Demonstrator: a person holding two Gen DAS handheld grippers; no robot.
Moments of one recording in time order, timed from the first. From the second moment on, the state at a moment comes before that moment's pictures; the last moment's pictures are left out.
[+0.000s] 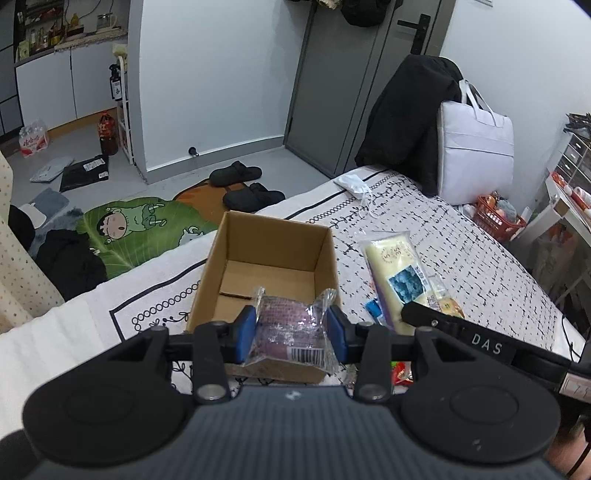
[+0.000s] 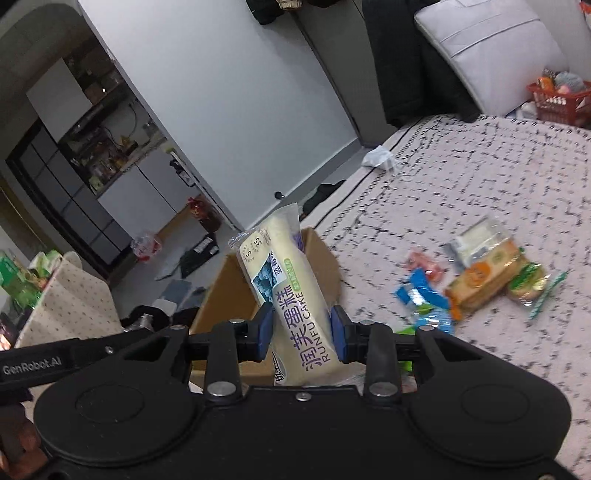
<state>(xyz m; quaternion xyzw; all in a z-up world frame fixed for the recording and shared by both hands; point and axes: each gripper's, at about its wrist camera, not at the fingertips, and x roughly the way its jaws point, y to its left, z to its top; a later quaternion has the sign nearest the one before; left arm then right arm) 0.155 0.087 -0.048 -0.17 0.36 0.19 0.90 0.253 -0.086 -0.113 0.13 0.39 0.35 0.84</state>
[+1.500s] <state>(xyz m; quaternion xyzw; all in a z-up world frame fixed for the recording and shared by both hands) 0.179 0.134 -0.044 -0.19 0.37 0.22 0.88 0.248 -0.044 -0.103 0.10 0.39 0.33 0.85</state>
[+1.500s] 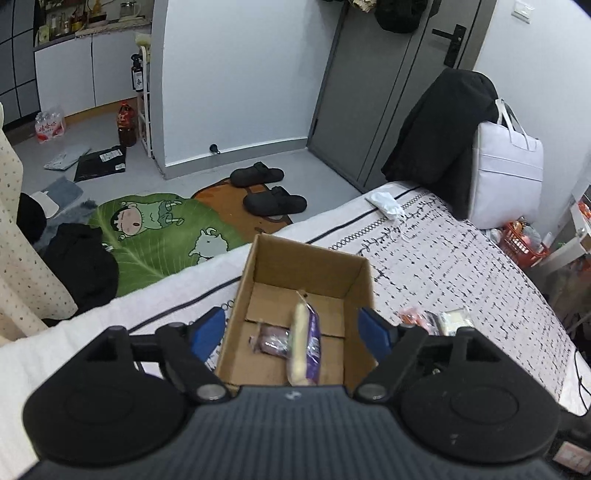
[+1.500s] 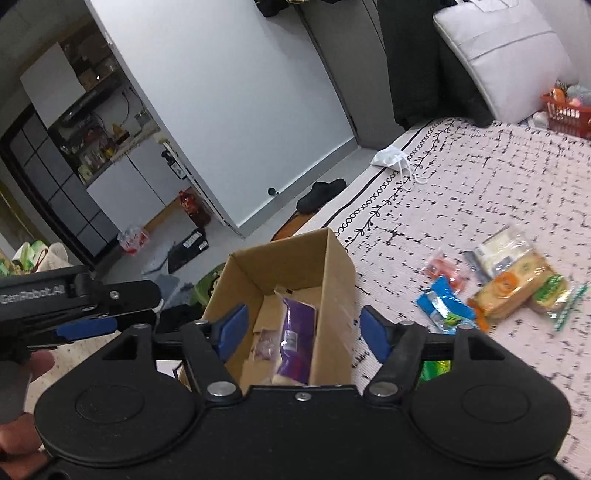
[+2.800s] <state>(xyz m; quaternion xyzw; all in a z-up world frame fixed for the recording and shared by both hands) 0.174 0.007 -0.045 -0.21 0.34 0.17 0.90 0.256 -0.229 -0.046 0.09 0.32 0.29 0.90</state>
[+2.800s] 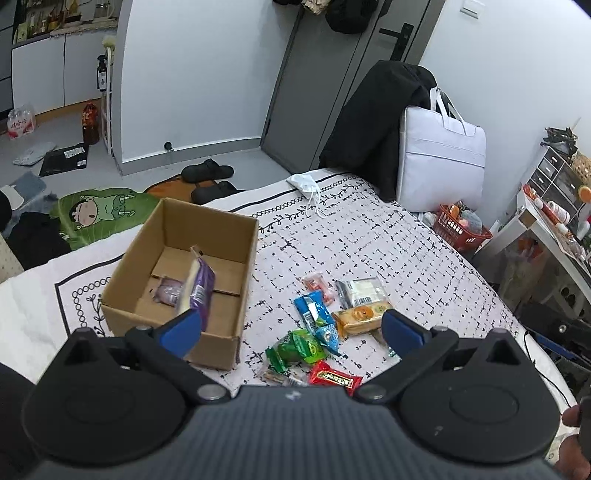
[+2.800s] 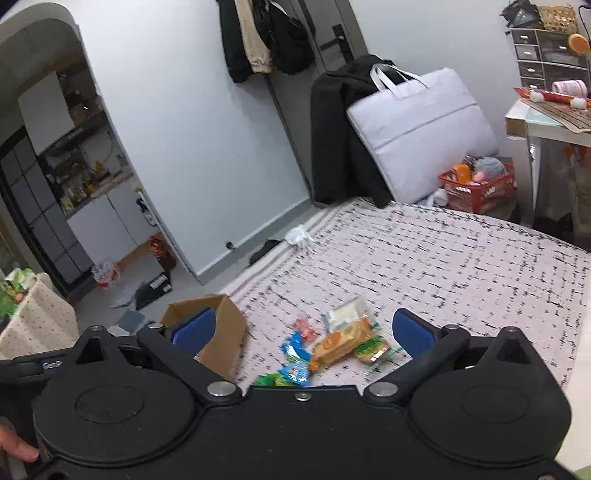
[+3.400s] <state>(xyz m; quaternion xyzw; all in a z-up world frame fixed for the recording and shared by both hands) 0.209 -0.024 -0.110 -0.20 0.36 0.14 0.90 0.280 -0.234 -0.083 0.07 0.35 0.25 0.90</state>
